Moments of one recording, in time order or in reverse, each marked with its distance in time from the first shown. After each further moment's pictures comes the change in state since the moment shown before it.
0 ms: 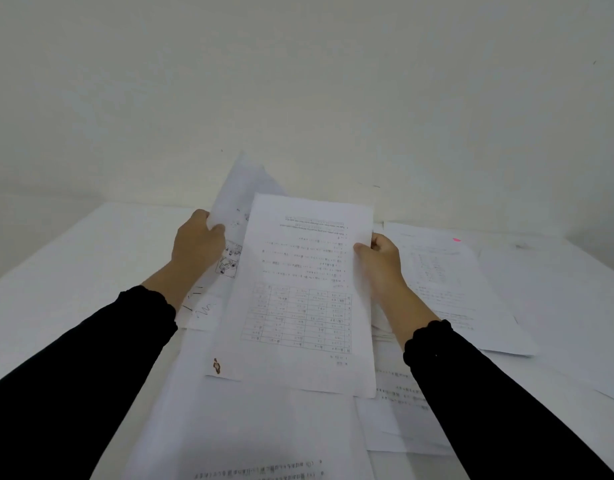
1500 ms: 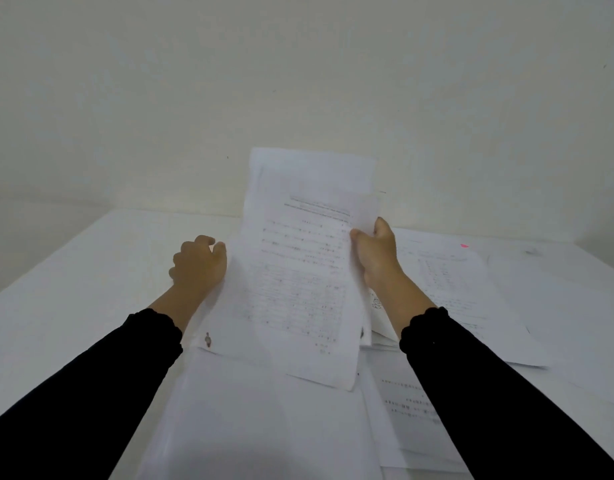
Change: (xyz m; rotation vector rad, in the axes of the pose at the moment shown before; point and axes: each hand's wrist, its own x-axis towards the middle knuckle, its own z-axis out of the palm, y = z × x) left_hand 0.004 -0.029 0.009 0.212 -0.013 -0.162; right_hand 0.003 -0.030 0.023 0.092 -0.004 -0.075
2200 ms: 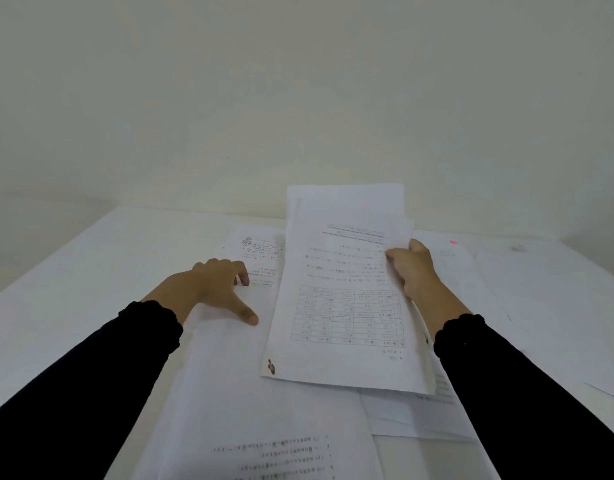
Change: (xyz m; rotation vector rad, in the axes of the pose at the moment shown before) left_hand -0.031 -0.001 -0.019 0.569 -0.597 0.427; right_hand -0.002 0.014 -0.072 -0.168 0.104 0.149
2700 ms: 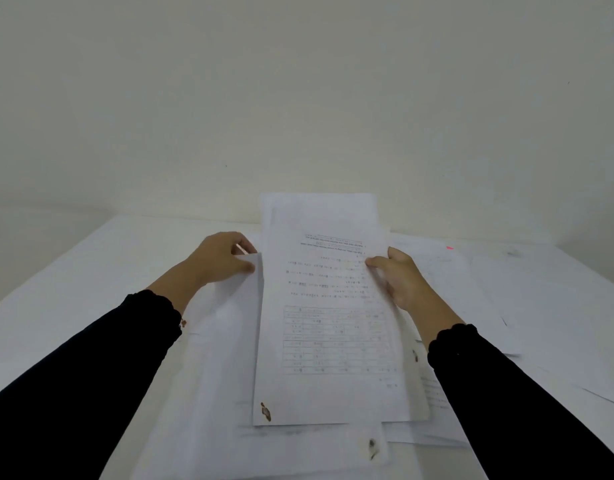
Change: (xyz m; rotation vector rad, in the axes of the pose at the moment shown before) left_hand 0.007 0.012 -0.027 -0.506 0.385 0.070; right_hand -0.010 0.001 0.004 0.091 -0.284 0.023
